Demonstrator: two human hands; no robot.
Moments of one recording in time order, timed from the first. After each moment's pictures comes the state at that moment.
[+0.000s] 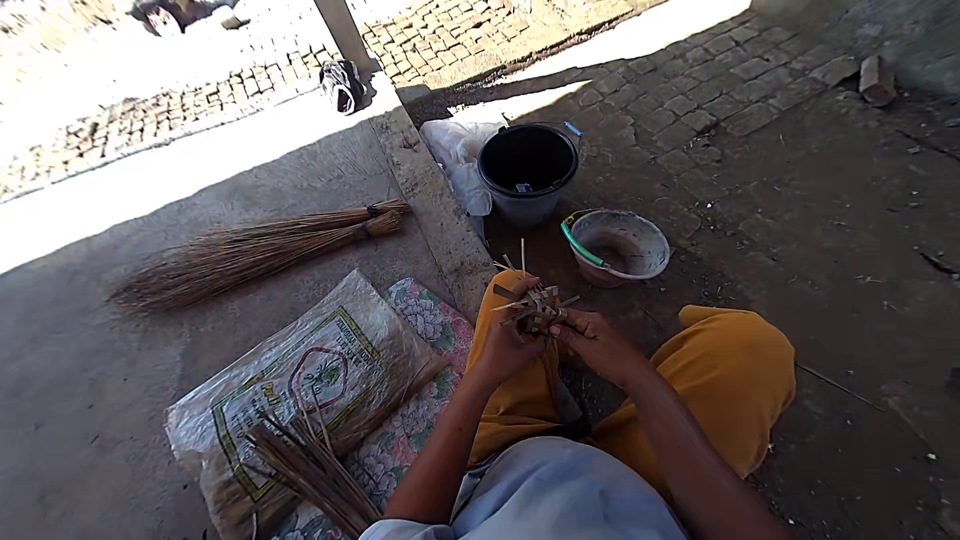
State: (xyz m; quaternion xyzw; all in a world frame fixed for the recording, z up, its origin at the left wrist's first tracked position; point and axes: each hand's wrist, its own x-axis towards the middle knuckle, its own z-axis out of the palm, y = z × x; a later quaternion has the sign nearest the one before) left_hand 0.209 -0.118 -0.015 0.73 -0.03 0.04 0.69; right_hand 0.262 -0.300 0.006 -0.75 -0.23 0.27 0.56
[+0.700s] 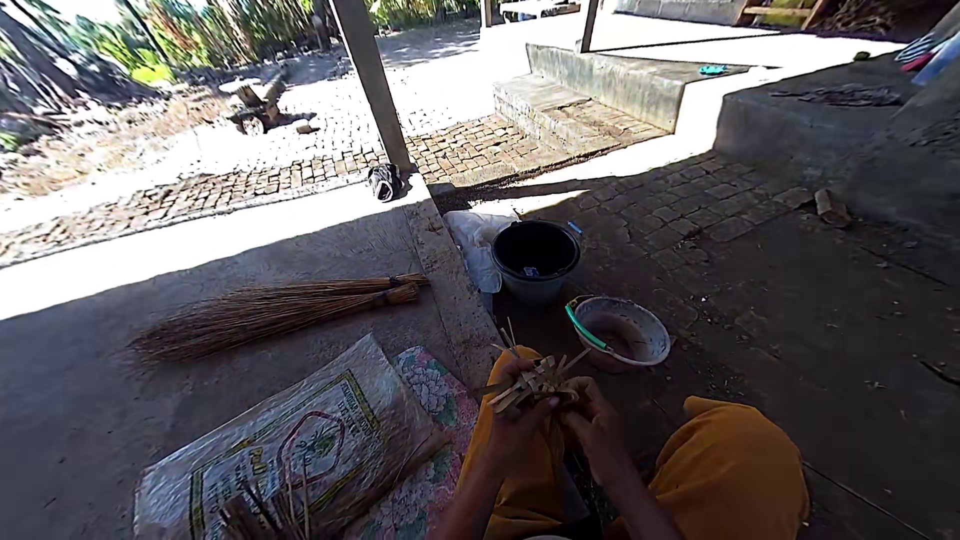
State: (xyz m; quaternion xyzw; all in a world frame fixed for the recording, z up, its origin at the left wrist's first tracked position) left_hand 0.208 -0.136 -0.033 0.55 -0.08 0.19 0.81; right_hand 0.232 -0.275 -0.013 -0.65 -0.08 0.11 0.75
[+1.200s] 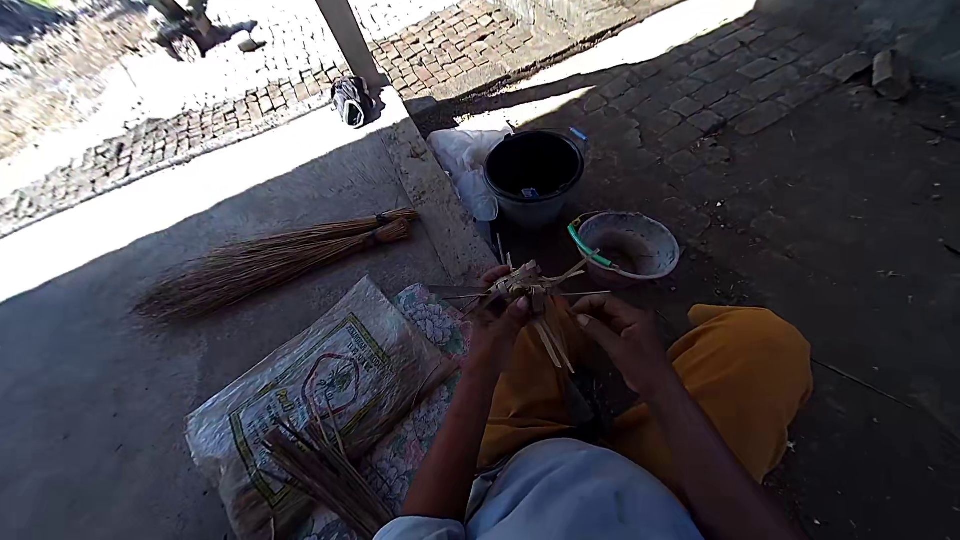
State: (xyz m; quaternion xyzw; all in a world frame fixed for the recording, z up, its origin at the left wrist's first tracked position) left_hand 0.216 -0.107 -0.007 0.43 0.04 0.11 0.90; right_hand 0.247 -0.303 0.015 -0.71 -0.20 0.09 0.67
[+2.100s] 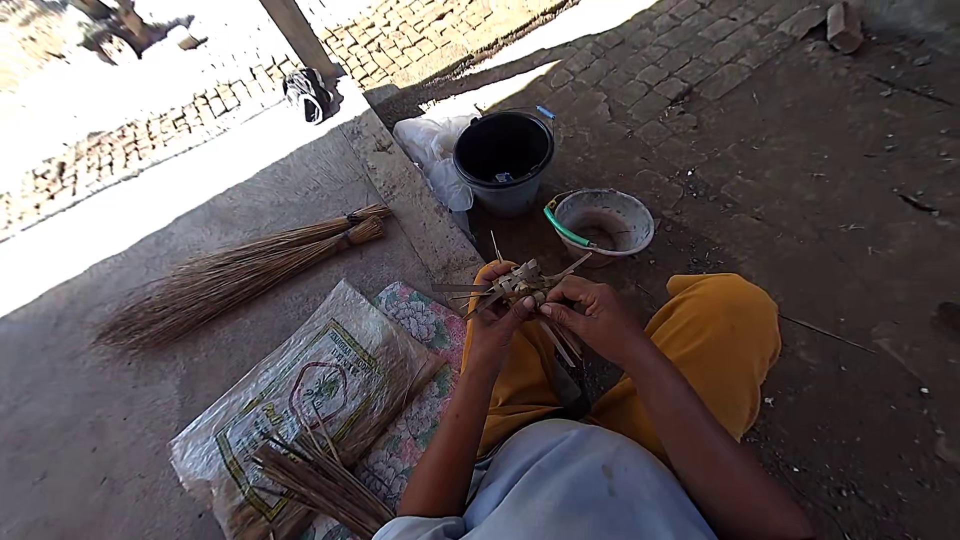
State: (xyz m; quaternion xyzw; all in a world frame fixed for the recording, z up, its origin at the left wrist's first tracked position) left_hand 0.211 -0.129 -0.014 0.49 0.05 0.06 0.87; right_hand 0.254 -0.302 0.026 -0.76 -0.24 0.10 0.59
